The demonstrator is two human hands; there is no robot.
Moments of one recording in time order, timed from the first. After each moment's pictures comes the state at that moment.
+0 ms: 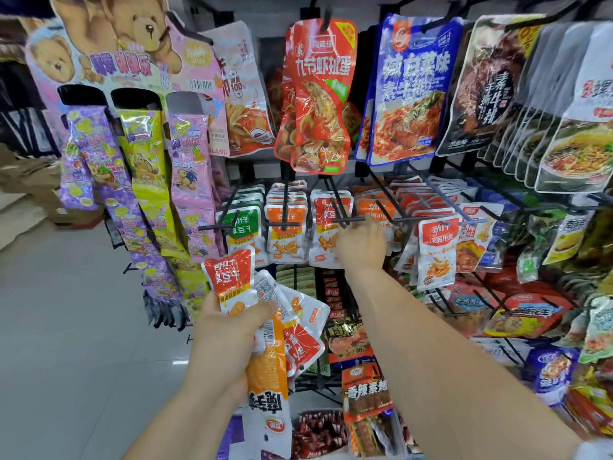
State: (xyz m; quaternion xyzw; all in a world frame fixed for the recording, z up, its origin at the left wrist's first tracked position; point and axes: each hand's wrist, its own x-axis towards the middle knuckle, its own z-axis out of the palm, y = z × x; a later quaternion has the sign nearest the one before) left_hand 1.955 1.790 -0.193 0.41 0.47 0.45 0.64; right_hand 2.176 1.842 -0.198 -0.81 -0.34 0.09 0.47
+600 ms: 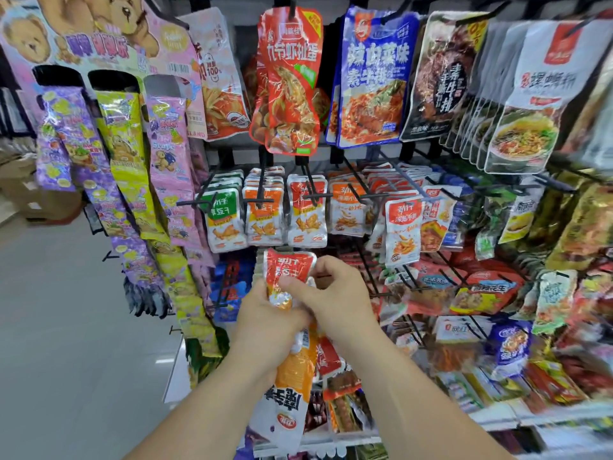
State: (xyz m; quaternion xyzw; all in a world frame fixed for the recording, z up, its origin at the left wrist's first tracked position) left_hand 1.997 1.746 -0.216 0.53 0.44 0.34 0.63; right_hand 2.108 1.711 -0.213 -0.63 -0.40 0.29 0.60
